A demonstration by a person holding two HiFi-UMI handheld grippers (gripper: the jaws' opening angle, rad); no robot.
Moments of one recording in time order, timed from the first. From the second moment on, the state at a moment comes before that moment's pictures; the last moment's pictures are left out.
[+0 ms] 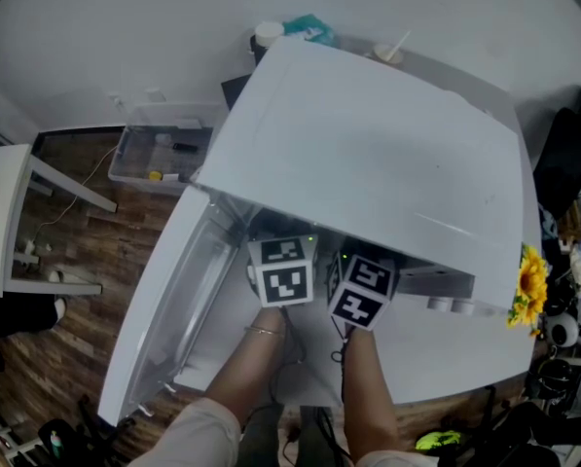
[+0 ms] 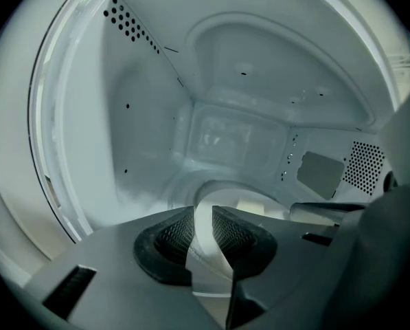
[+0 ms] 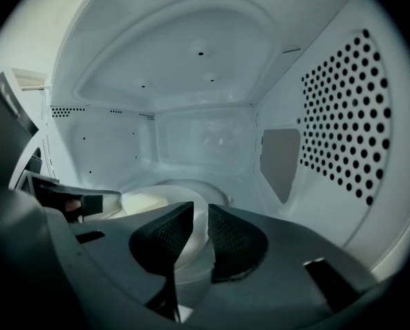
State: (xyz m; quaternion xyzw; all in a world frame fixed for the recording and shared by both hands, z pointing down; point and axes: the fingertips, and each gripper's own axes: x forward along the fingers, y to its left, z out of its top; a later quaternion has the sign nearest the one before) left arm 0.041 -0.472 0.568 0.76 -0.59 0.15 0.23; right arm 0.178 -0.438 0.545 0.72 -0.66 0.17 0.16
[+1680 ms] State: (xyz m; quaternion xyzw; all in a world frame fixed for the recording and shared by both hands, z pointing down) left arm 0.054 -0.252 0.402 0.81 -0.55 0.11 0.16; right arm 0.152 -0.233 0.395 0.64 -0.75 0.14 0.08
